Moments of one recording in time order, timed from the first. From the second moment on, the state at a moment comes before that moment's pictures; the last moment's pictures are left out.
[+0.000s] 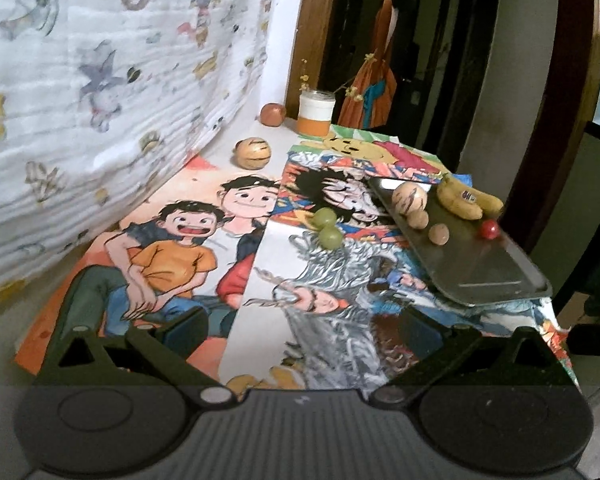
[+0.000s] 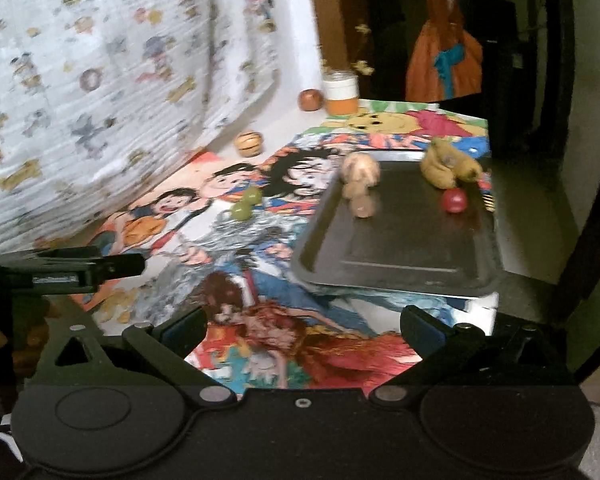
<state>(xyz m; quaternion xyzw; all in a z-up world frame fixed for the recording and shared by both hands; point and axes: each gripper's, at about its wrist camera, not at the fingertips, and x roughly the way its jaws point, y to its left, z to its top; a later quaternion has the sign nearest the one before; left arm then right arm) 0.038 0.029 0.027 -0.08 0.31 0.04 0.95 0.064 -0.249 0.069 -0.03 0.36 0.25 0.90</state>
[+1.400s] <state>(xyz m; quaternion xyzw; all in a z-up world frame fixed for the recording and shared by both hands) 0.133 0.070 0.072 -0.07 0.28 0.07 0.95 0.305 -0.109 0.231 -0.11 0.28 0.42 0.85</state>
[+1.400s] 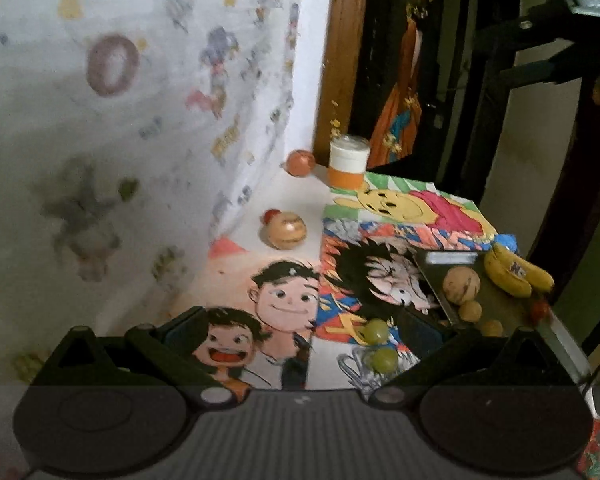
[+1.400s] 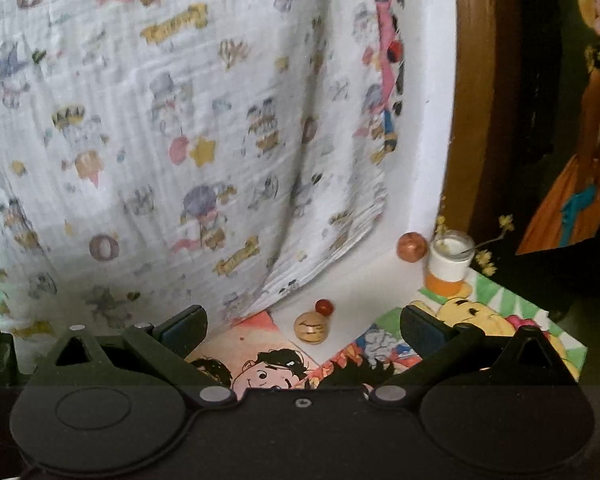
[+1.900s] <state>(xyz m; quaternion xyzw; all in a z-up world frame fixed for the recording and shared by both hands) 0.156 0.028 0.023 -0.06 0.32 0.05 0.95 0.340 -0.084 0.138 -0.14 0.36 0.45 0.80</state>
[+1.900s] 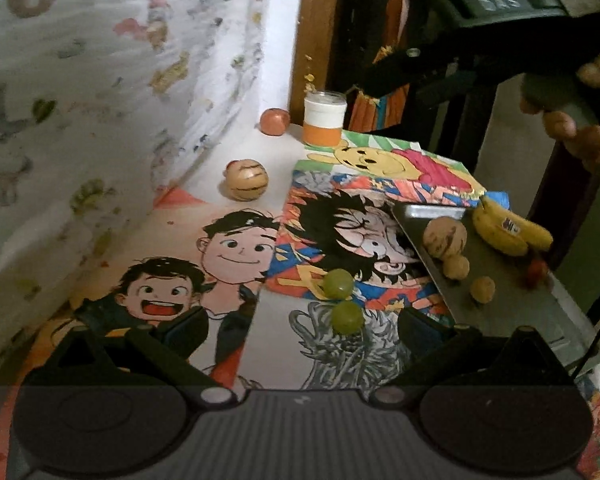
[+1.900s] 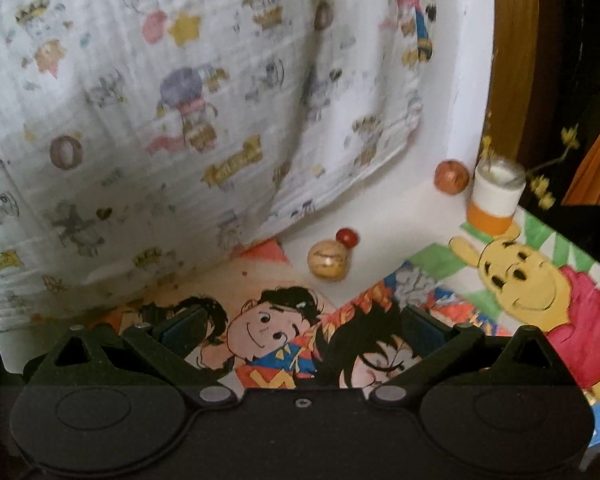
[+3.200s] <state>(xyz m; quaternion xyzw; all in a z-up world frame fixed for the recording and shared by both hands) 0.184 0.049 0.012 -0.06 0.34 0.02 0.94 0.379 -0.085 0.053 -0.14 0.42 0.47 0.76</state>
